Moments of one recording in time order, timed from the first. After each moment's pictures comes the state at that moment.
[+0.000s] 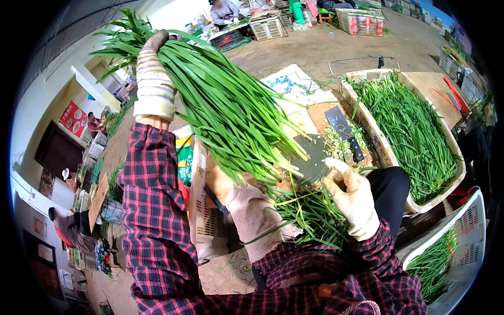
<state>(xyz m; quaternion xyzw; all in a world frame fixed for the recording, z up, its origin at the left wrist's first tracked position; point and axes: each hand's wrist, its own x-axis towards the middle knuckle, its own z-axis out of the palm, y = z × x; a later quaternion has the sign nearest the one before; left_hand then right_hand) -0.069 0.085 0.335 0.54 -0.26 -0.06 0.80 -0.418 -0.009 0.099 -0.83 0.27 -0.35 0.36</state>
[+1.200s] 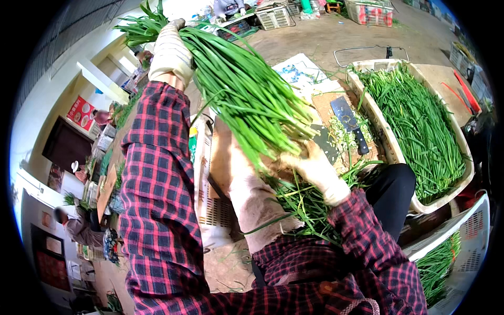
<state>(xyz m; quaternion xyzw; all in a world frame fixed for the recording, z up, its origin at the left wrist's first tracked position) 0.024 0.047 0.359 0.77 -0.29 0.10 0.56 -0.330 -0.017 0.095 -0.68 0.12 -0.19 0.70</state>
